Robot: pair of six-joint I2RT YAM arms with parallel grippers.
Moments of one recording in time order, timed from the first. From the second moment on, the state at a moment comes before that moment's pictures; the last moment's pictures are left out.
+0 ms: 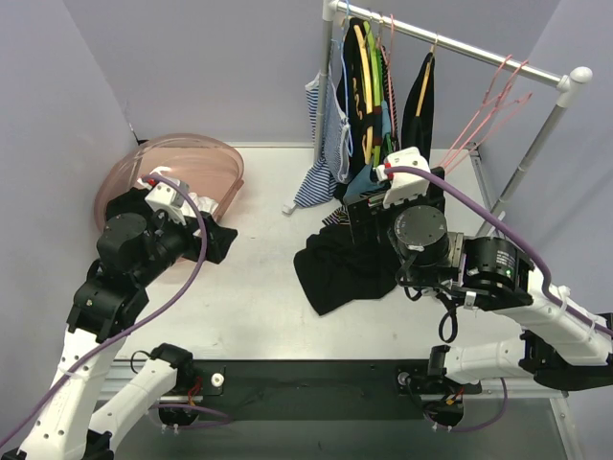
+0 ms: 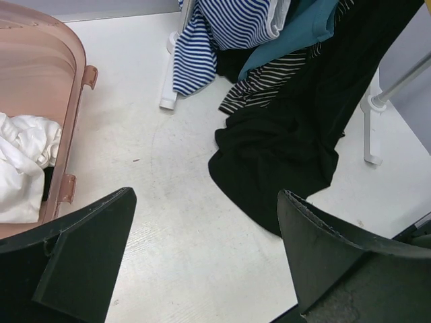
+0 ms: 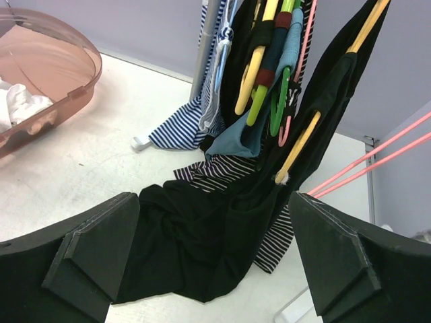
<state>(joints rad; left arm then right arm) -0.35 0.73 1.11 -0.64 0.17 -0.25 1.25 1.16 1.67 -0.85 1.01 0.08</state>
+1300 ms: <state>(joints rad) 0.16 1.68 1.33 -0.47 0.00 -0.48 1.11 1.26 1.32 -0.73 0.18 0.13</state>
